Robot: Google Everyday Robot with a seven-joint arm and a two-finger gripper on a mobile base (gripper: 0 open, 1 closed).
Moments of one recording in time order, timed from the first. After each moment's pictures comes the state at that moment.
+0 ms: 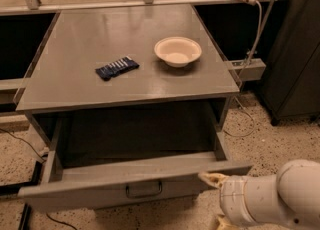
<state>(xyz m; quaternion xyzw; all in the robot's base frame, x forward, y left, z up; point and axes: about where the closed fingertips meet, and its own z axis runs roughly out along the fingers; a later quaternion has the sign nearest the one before) 0.338 -0.122 0.674 -0.64 0.70 0.10 0.29</state>
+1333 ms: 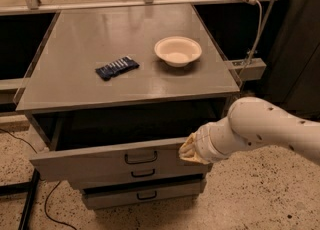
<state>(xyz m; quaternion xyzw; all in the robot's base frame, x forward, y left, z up) 0.473 -0.088 0.670 -0.70 0.66 0.08 0.27</state>
